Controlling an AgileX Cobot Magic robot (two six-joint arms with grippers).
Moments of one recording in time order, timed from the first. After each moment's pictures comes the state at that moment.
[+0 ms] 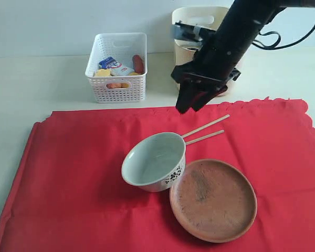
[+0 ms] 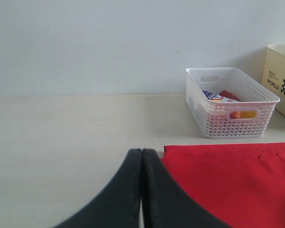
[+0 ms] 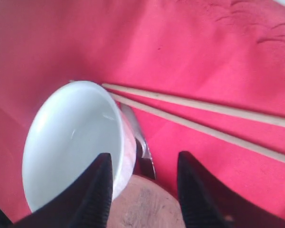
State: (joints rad) left arm -0.08 0.01 0.00 0.00 0.21 0.01; right arm 0.21 2.06 -1.60 0.49 1.23 -0.44
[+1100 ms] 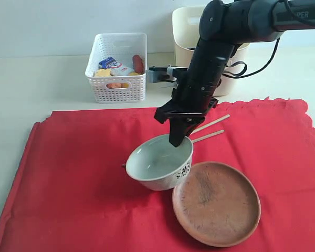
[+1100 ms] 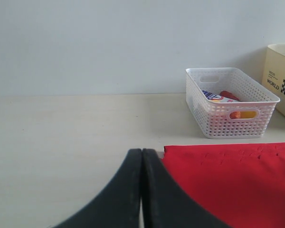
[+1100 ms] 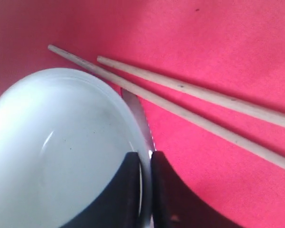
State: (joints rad) left arm -0.08 0.01 0.00 0.00 0.21 0.01; right arm 0.31 2.18 -1.60 0.43 1.22 -0.46
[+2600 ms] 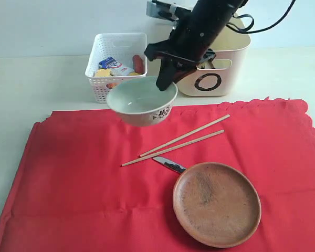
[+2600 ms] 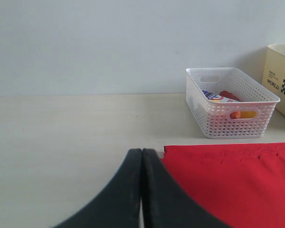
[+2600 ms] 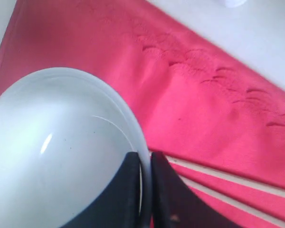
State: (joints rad) left arm -0.08 0.01 0.00 0.00 0.21 0.01; right arm 0.25 2.13 -1.83 0.52 1.22 -0.36
